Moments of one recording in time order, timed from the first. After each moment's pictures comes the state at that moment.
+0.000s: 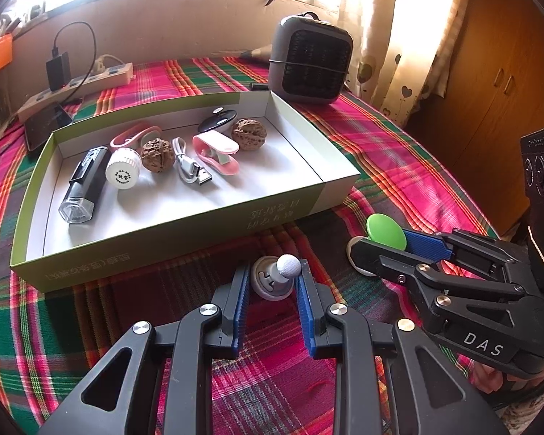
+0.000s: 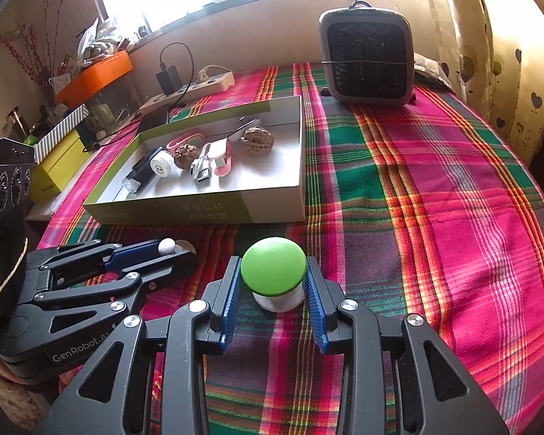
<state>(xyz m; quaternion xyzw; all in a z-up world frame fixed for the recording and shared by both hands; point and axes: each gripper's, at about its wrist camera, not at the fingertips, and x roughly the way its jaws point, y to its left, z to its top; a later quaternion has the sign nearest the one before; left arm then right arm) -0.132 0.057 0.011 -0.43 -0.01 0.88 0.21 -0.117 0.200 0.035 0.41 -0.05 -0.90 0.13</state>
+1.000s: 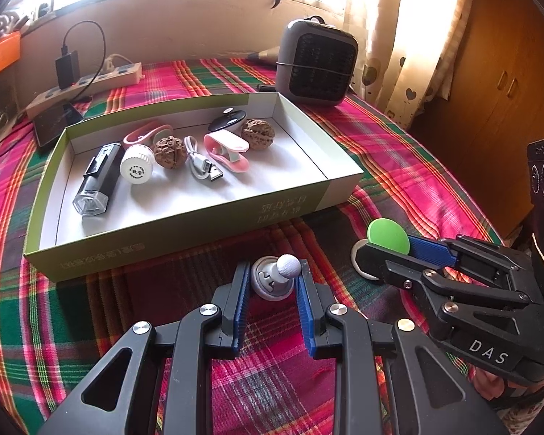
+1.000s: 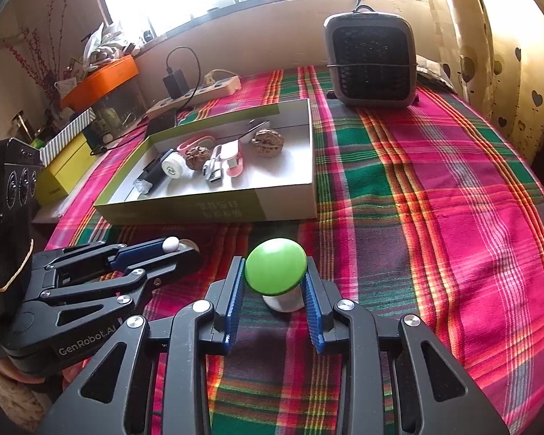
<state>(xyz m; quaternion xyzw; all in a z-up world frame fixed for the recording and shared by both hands) -0.124 0.050 0.014 -0.43 -0.02 0.88 0.20 -0.106 0.193 0.038 0.41 -0.06 -0.90 0.14</state>
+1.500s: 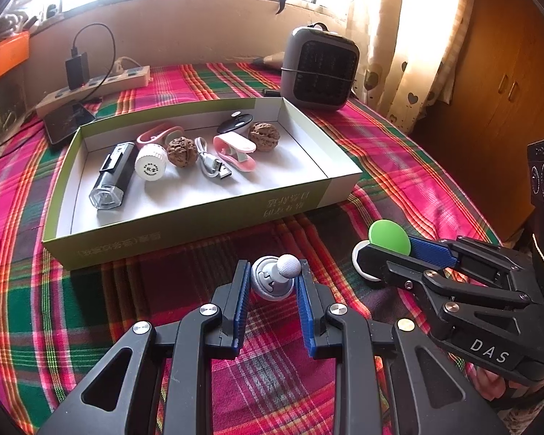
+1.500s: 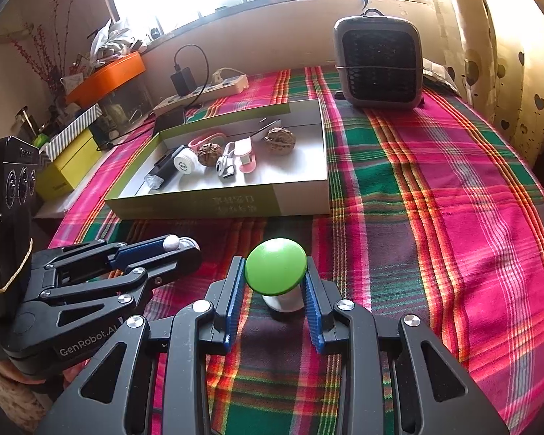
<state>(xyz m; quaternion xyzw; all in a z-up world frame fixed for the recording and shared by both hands) -0.113 0.042 0.020 -0.42 -0.02 0.89 0.19 -0.098 0.186 0.043 0.41 -0.06 -0.90 0.15</state>
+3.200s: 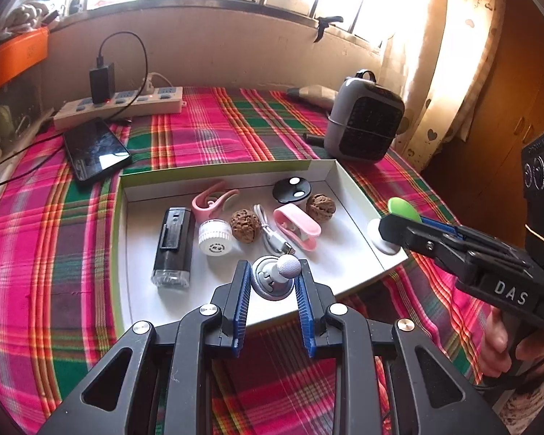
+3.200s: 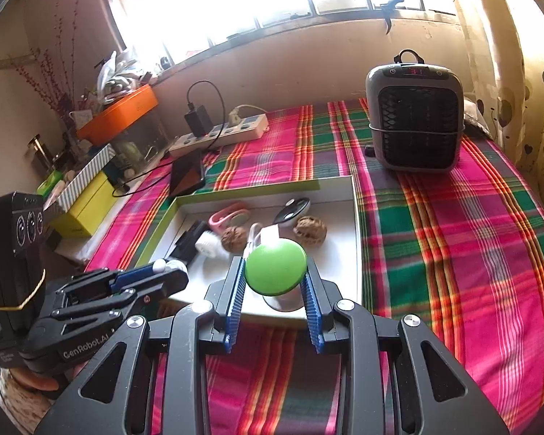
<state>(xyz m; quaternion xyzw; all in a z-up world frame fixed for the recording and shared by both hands) -0.174 -0.005 0.051 -0.41 -0.06 0.89 0.17 -0.171 0.174 0.084 0.38 -0.09 -0.90 0.18</state>
